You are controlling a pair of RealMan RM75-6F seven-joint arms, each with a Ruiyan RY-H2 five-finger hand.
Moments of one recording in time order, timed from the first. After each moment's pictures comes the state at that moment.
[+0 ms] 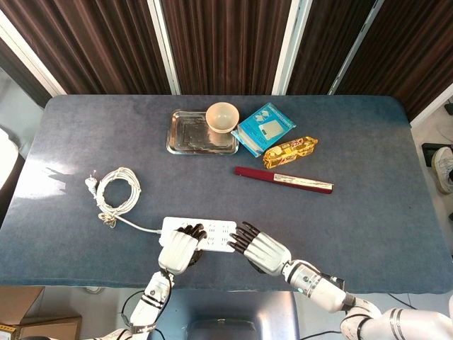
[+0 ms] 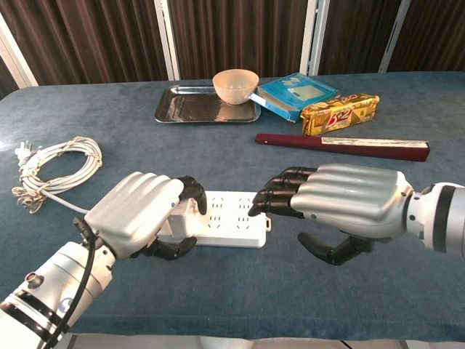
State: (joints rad) left arm -0.47 -2.01 -0.07 -1.24 1.48 1.27 0.51; right arm 0.61 -1.46 0.05 -1.66 -1.53 0.78 -0.56
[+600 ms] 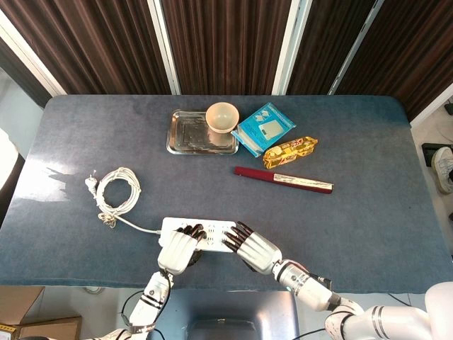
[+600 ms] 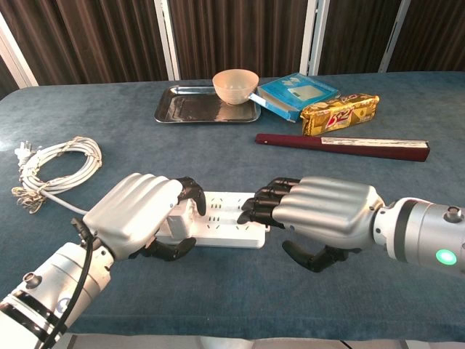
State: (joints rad) left arm -0.47 -2.00 -0.07 -1.24 1.48 1.26 0.50; right arm 0.66 -1.58 0.03 -1.60 -1.36 0.77 -0.71
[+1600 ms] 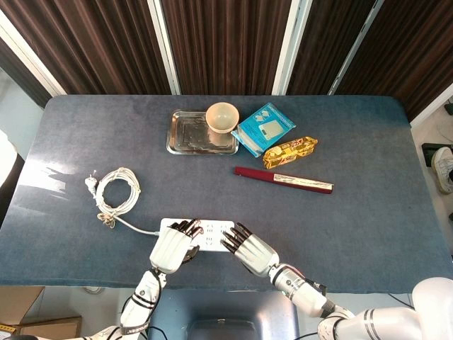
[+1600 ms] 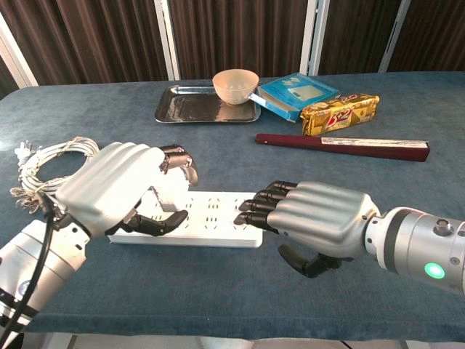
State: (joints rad) left arm -0.47 -1.91 -0.07 -1.32 1.58 1.36 0.45; right arm 0.70 -1.62 -0.02 -1.66 -1.20 0.88 -0.86
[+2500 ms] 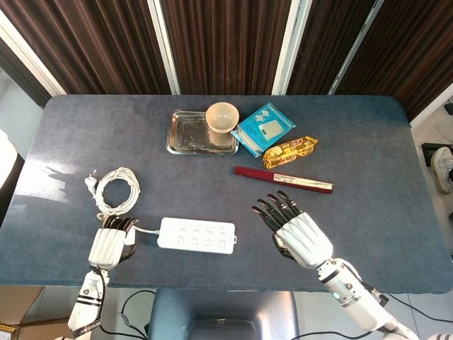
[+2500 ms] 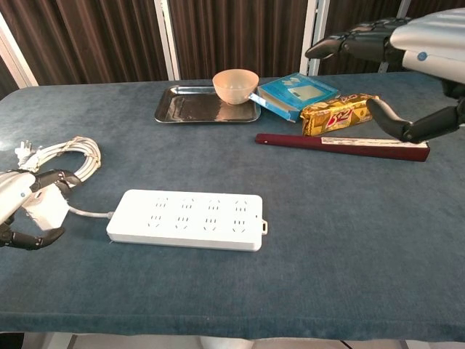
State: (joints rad) left arm -0.31 -1.71 -0.04 -1.20 1.43 1.35 0.23; right arm 0.52 -1.18 -0.01 -2.00 -1.55 1.25 -0.56
